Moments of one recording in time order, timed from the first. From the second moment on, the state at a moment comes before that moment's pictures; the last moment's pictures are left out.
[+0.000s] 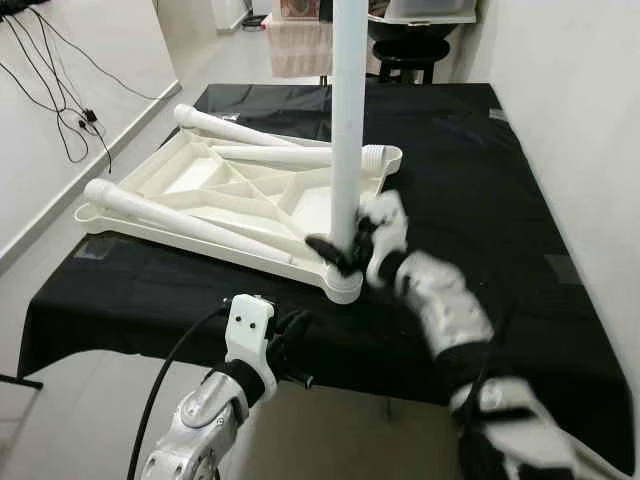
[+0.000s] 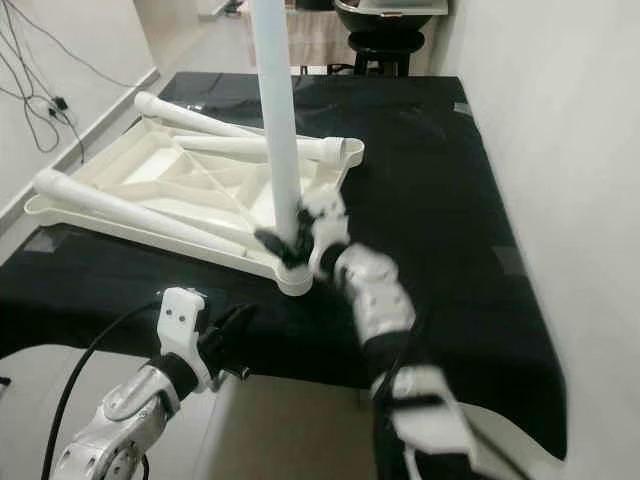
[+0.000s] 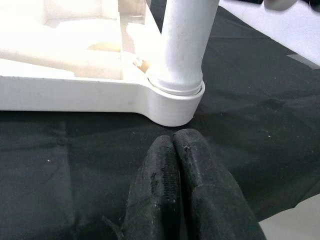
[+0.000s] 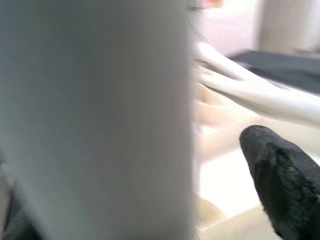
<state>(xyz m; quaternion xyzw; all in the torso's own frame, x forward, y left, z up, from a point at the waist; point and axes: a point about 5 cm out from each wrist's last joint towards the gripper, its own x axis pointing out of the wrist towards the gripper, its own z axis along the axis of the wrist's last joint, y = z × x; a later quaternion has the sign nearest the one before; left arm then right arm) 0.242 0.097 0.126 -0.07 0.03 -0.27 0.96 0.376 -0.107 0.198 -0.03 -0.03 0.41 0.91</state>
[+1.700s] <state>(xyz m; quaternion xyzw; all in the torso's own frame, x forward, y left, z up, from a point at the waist) 0.227 0.099 0.132 -0.03 0.01 -0.26 0.97 0.339 -0.143 0.154 -0.06 0.01 0.13 0.99</state>
